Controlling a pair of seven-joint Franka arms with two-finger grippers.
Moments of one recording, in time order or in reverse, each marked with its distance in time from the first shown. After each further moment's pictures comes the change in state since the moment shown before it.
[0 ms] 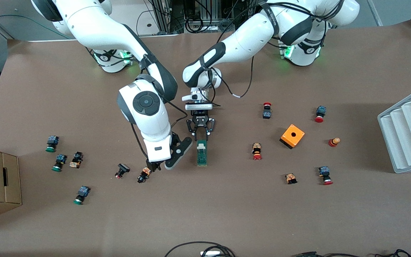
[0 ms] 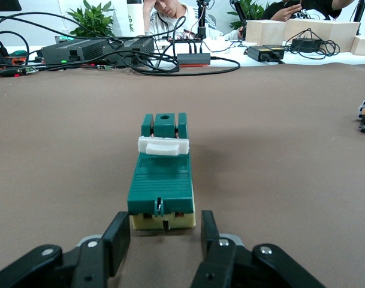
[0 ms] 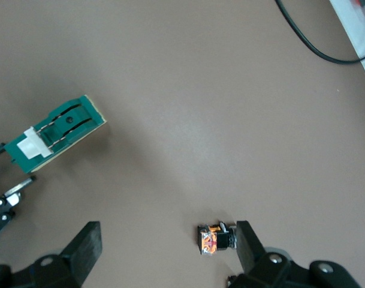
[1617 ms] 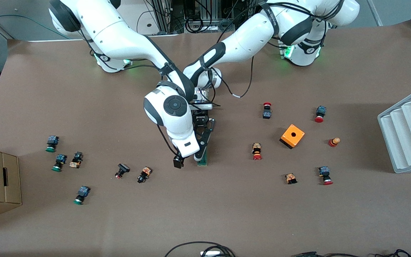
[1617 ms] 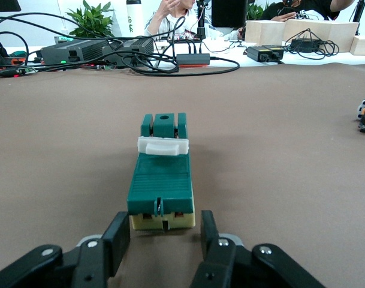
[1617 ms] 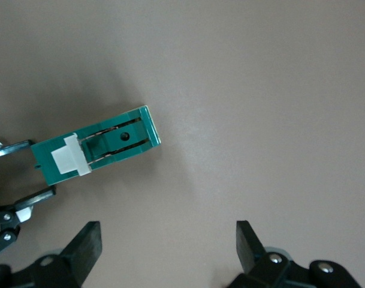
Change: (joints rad) left arm 0.000 0.000 0.000 0.000 0.002 0.000 0.000; right arm 0.080 0.120 0.004 -0.006 -0.003 0.112 -0.139
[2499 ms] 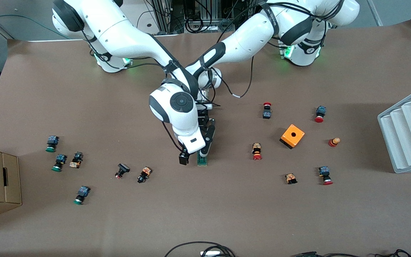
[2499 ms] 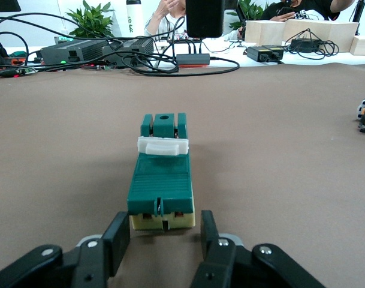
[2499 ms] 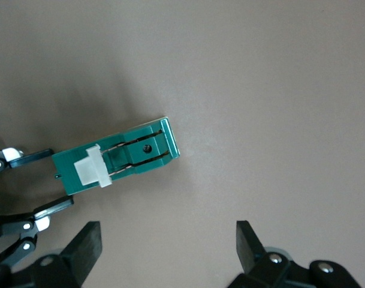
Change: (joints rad) left arm 0.000 0.000 0.000 0.000 0.000 0.000 0.000; right arm 0.030 0.004 0.000 0.000 0.000 0.004 0.003
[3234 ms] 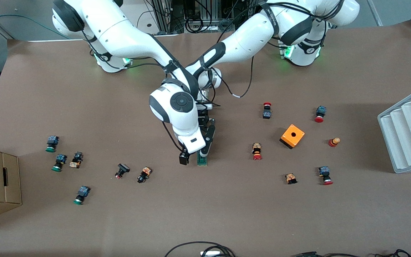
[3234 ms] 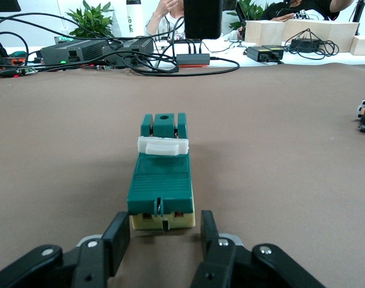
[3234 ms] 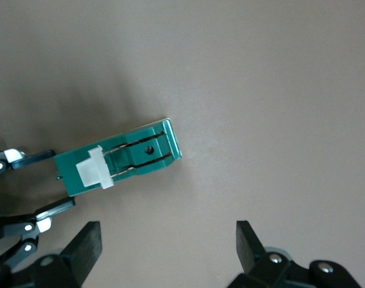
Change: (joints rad) left arm 0.000 0.000 0.000 0.000 0.000 0.000 0.000; right arm 0.005 0.002 0.001 0.000 0.000 0.002 0.000
